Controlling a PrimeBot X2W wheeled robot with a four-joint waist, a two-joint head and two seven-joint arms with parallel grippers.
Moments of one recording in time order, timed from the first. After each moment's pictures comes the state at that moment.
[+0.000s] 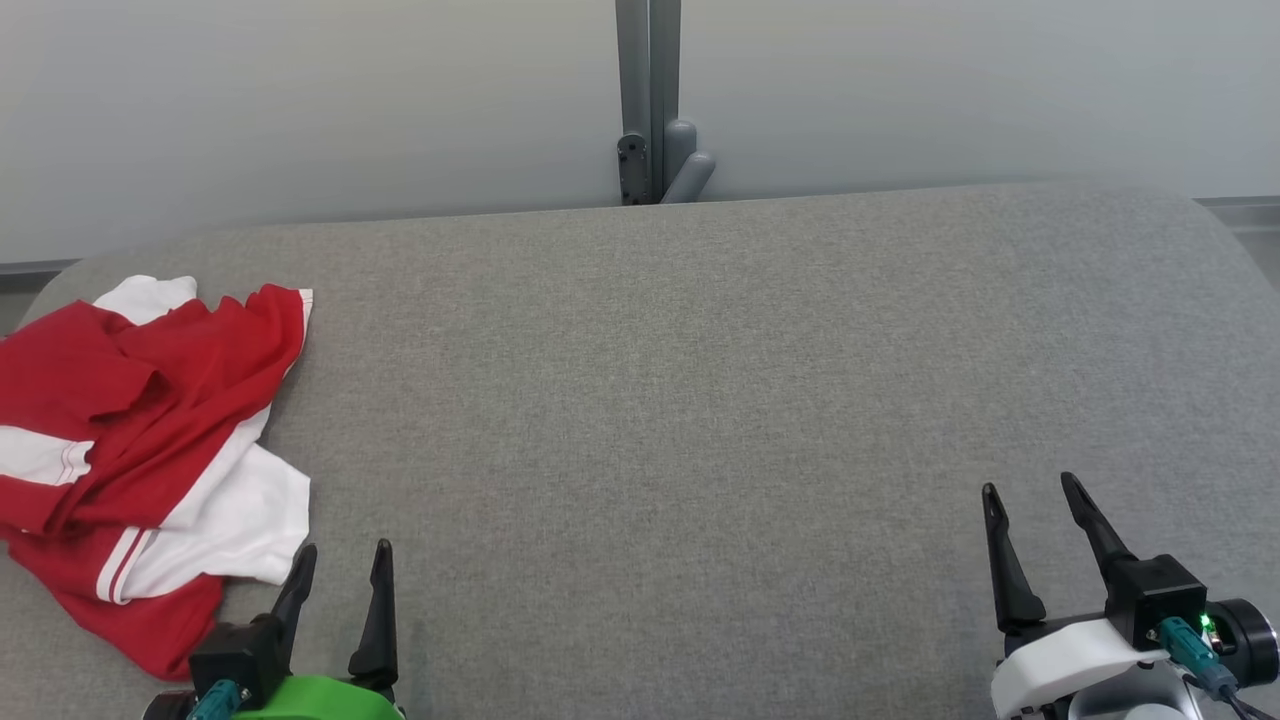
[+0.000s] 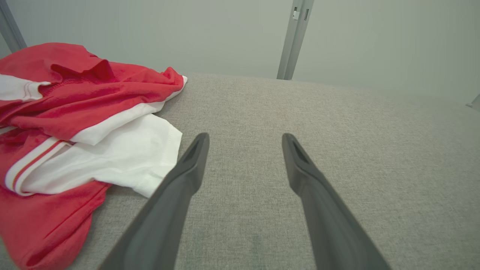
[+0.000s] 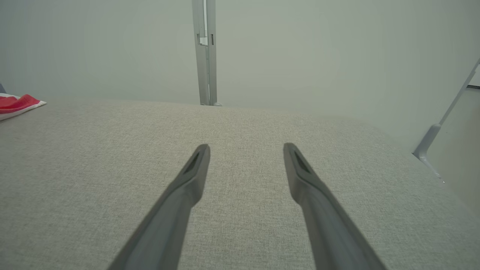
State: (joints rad) left arm -0.01 0.09 -0.05 0.36 -0.25 -0.13 -0.26; right arm 0.03 -0.05 -0.06 0.17 -0.02 0.13 -0.26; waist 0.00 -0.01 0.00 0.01
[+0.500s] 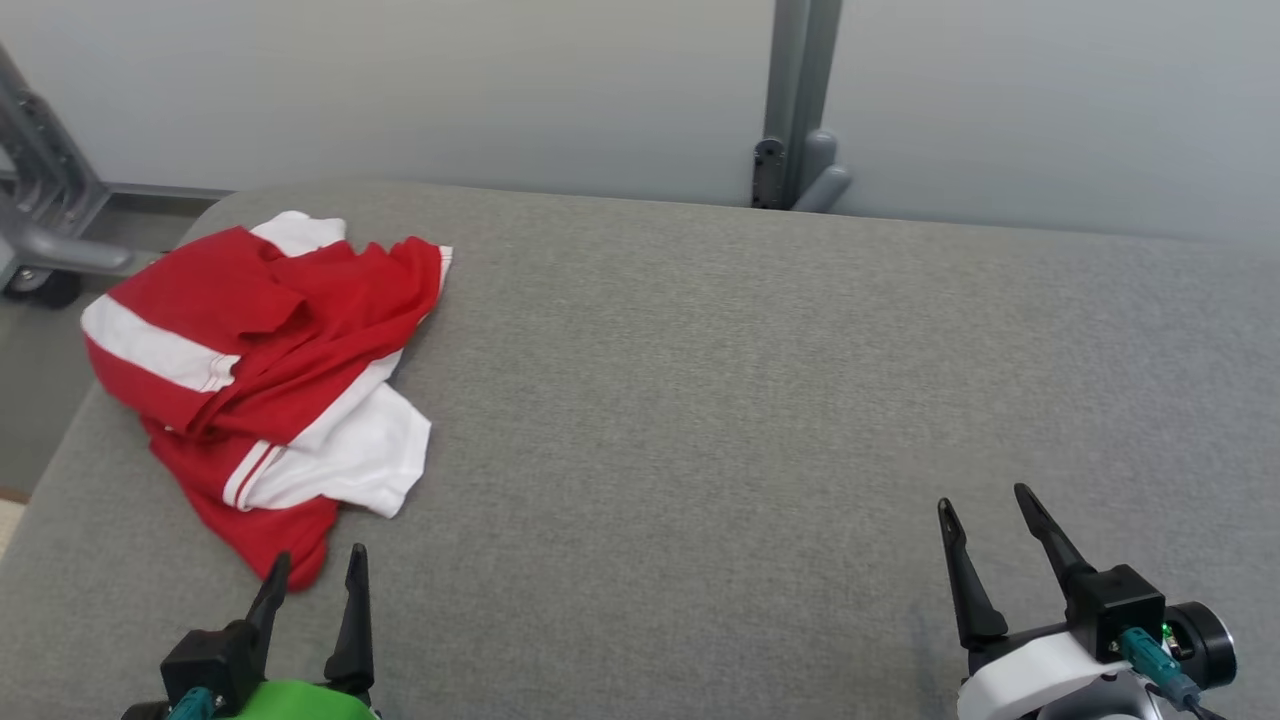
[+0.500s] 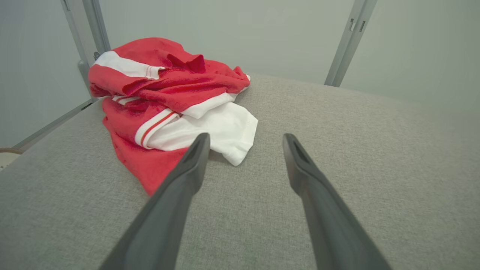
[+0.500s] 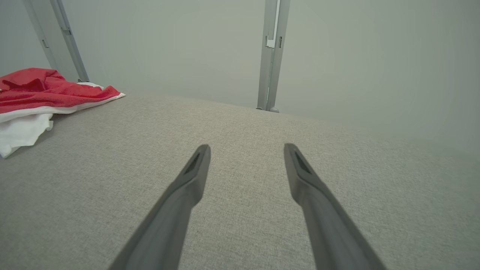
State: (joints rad) left arm 0.00 0.10 -0.02 0.36 -0.24 -0.13 -0.26; right arm 0.05 -0.05 0.01 0.17 0.00 0.13 -0.26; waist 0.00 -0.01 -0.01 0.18
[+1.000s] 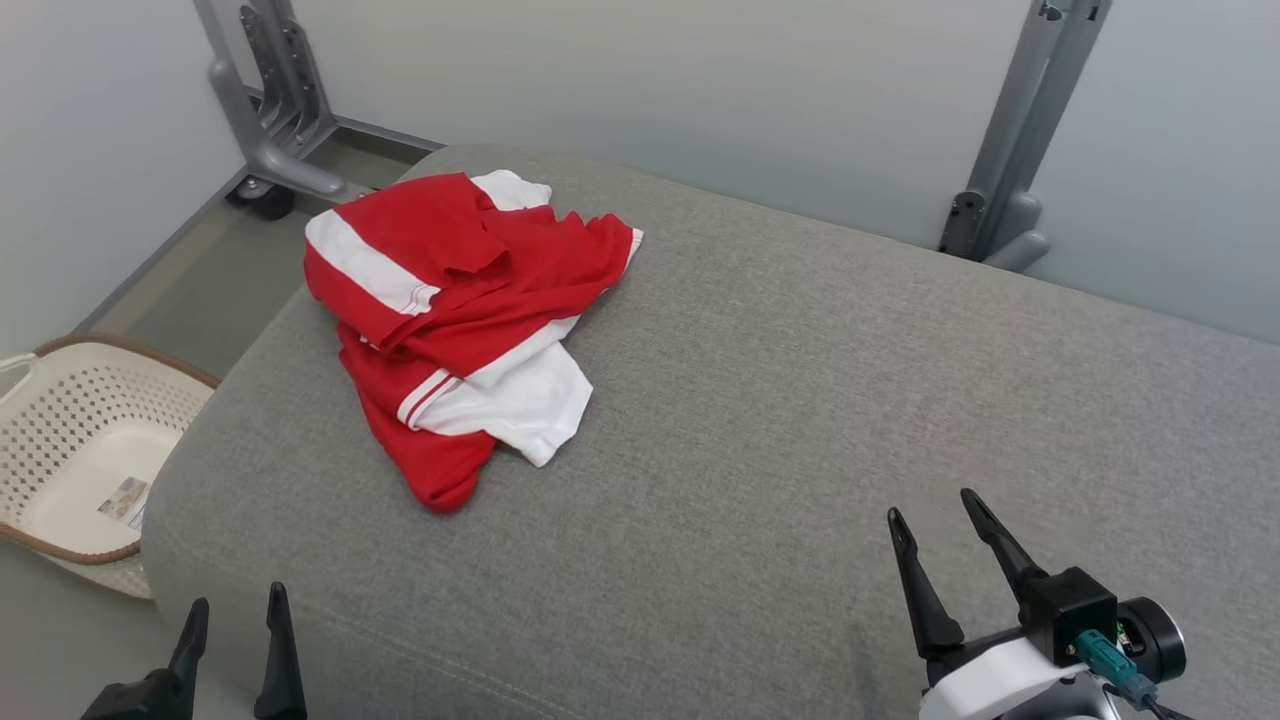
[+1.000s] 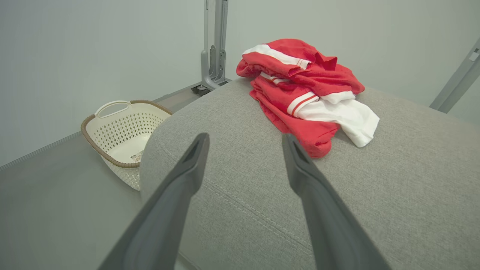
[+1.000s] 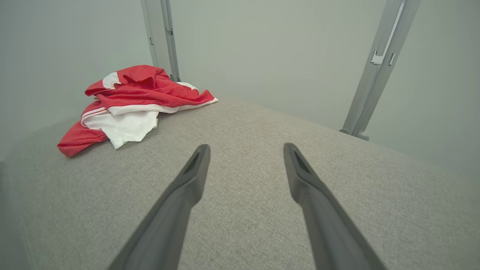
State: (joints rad) left arm 0.07 0.10 0.11 0.33 -0.24 -0.13 -0.26; right arm 0.04 -0.05 0.10 0.18 0.02 0.13 -0.26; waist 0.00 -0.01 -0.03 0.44
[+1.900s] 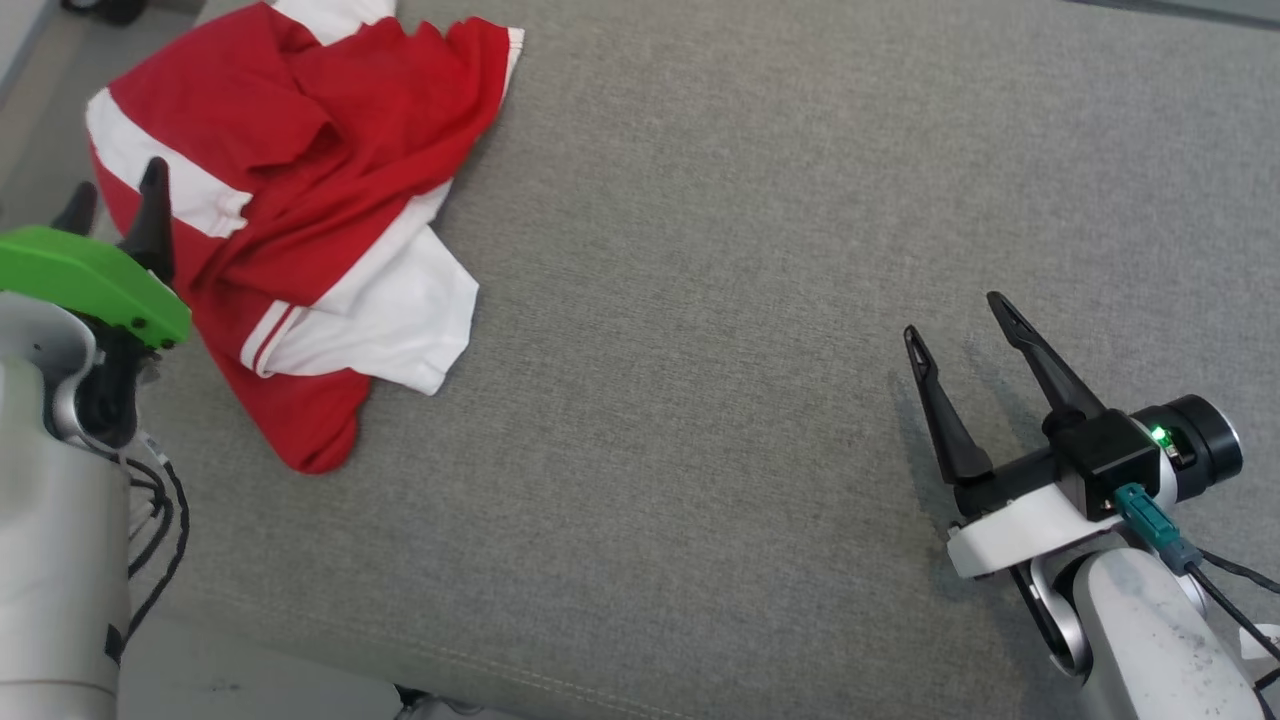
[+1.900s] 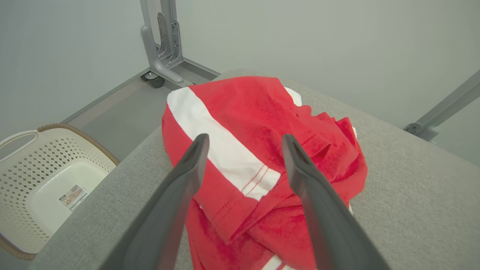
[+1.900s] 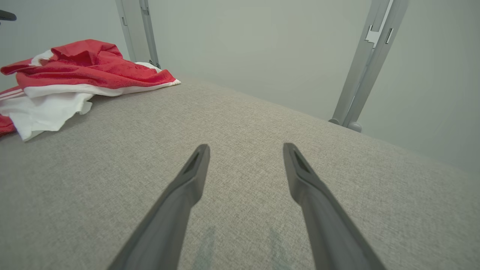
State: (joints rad) left arm -0.75 0.30 -0.05 0.74 -0.63 -0.13 0.06; right arm -0.20 -0.18 0.14 0.10 -0.03 0.13 -0.26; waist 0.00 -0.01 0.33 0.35
